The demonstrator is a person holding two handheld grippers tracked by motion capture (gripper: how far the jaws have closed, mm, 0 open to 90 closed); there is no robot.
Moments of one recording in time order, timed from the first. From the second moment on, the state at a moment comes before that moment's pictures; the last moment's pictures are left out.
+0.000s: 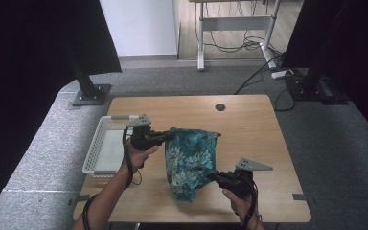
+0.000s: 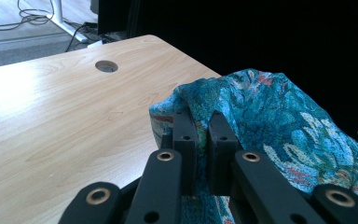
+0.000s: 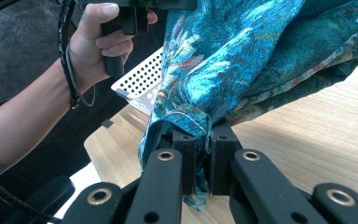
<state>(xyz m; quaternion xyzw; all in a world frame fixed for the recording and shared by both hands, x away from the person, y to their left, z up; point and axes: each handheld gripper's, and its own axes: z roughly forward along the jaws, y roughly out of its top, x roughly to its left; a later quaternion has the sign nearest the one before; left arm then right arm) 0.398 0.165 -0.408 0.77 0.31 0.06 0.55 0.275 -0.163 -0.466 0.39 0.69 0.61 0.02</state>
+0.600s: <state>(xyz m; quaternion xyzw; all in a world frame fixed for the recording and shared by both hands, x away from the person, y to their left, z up) 0.397 0.167 -0.406 0.77 0.31 0.07 0.55 0.276 -0.160 -0.464 0.39 0.69 0.61 0.02</state>
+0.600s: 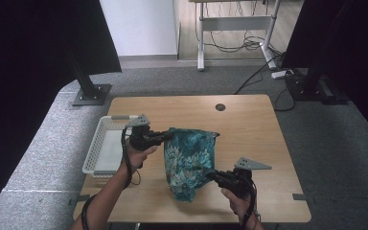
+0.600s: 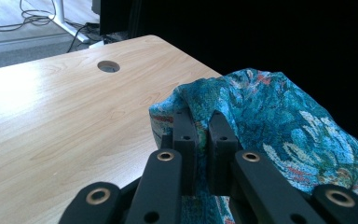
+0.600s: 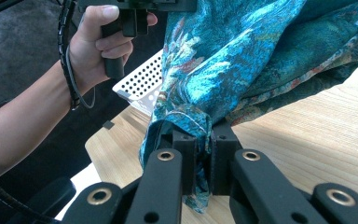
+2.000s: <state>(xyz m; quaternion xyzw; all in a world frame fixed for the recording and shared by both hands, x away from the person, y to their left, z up) 0.394 0.212 -0.383 0.76 0.33 0.09 0.55 0.294 -0.125 -0.447 0.37 0.69 0.62 0.01</state>
